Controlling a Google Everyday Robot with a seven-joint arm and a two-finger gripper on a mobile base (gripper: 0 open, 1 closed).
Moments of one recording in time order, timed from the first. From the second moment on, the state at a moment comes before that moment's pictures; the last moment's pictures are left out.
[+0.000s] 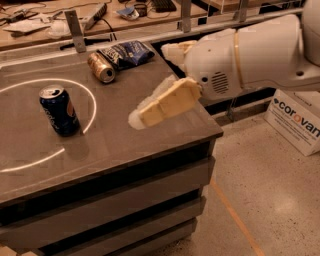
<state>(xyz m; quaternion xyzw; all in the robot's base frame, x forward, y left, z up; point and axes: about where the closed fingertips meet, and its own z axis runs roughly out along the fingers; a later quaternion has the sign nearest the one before) 0.455 0.021 1.019 -0.53 0.65 0.30 0.46</state>
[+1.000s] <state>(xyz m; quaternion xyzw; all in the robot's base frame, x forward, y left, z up) 0.477 0.105 0.844 -0.53 0.62 0.37 0.44</state>
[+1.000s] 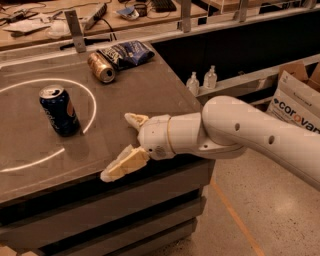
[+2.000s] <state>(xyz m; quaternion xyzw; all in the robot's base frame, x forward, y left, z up) 0.537 0.126 0.896 -0.46 0.58 0.39 0.55</state>
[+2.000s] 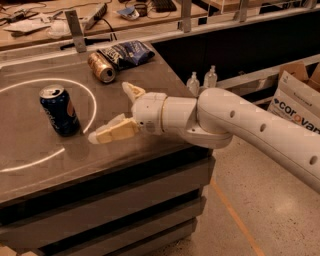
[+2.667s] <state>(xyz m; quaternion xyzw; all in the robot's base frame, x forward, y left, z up) 0.538 0.179 0.922 -0.49 0.54 0.43 0.53</state>
